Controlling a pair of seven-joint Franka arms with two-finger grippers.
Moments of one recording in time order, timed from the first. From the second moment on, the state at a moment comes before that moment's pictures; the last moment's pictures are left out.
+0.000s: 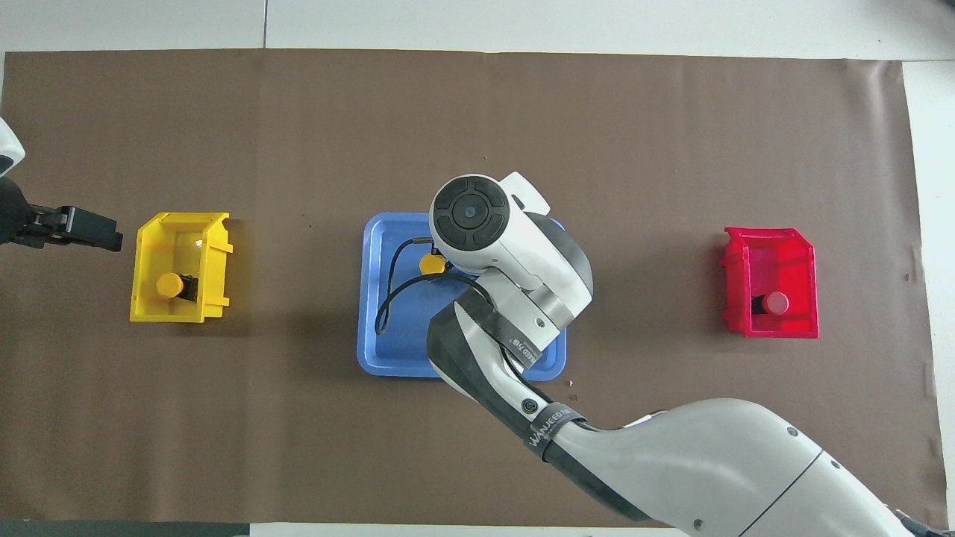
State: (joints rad) left arm -0.03 -0.04 -0.01 -1.69 -0.01 1.61 0.11; right arm 0.37 0.49 0.30 -1.61 -0.24 2.07 0.83
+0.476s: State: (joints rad) left arm -0.07 -0.05 -0.01 -1.62 0.01 1.55 0.11; right arm 0.37 0.49 0.30 -1.62 -0.24 2.09 0.83
